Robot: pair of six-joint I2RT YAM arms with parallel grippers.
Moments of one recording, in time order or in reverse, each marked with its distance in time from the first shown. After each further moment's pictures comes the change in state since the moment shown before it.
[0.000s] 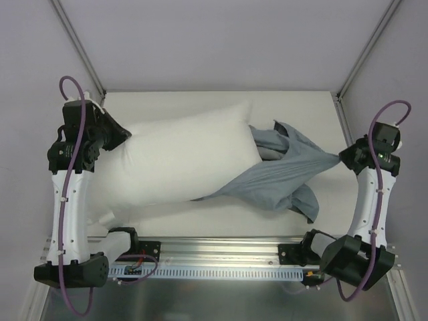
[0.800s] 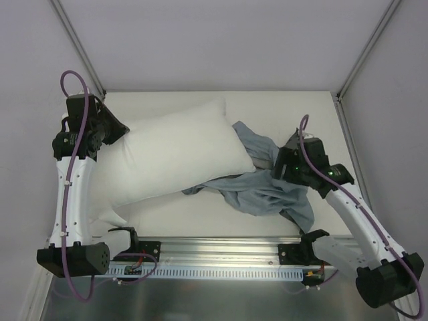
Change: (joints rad) left arm 0.072 0.085 -0.007 0.060 -0.026 -0.019; right arm 0.651 -0.155 -0.233 0.058 0.015 -0.097
